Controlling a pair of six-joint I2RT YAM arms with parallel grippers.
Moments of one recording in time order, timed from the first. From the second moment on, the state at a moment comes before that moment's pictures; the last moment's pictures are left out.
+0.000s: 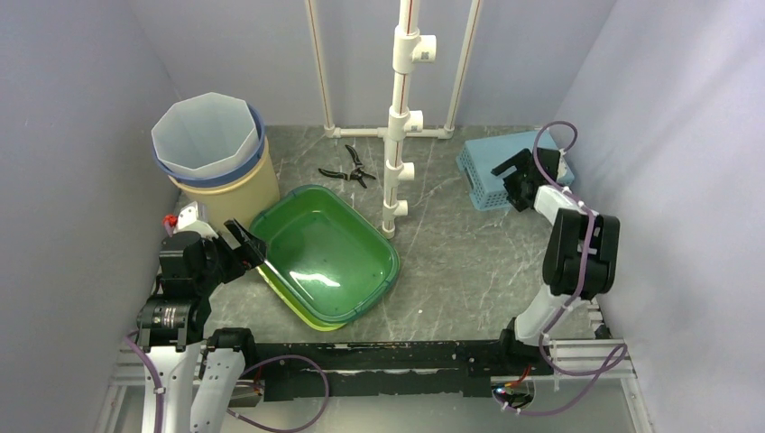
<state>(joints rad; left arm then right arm) 0.02 0.48 0.84 -0.90 0.09 -0.53 -0.18 1.70 1.06 -0.09 -0.07 0.85</state>
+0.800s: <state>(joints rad) 0.02 0.49 0.84 -0.90 0.09 -0.53 -0.19 2.03 1.38 -0.01 -0.22 0.73</state>
